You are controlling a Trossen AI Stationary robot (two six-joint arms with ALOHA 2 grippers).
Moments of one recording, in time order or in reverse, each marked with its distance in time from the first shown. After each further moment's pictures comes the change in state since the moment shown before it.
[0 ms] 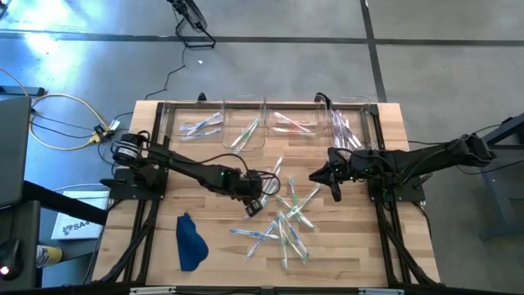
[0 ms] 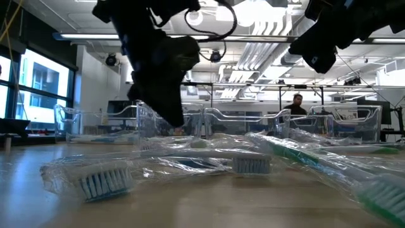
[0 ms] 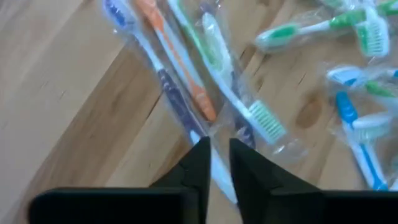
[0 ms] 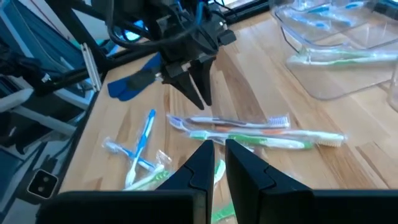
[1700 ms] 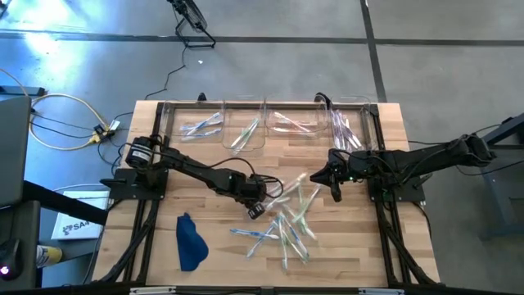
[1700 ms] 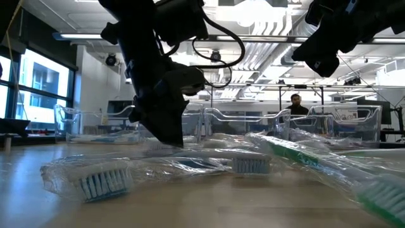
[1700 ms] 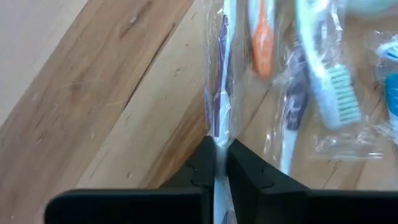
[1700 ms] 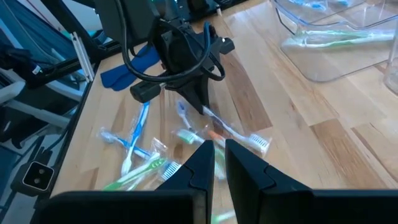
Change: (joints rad) left arm 0.015 0.124 -0.001 0.052 0.082 -0.015; right arm 0.000 0.000 0.000 -0.051 0.000 0.027
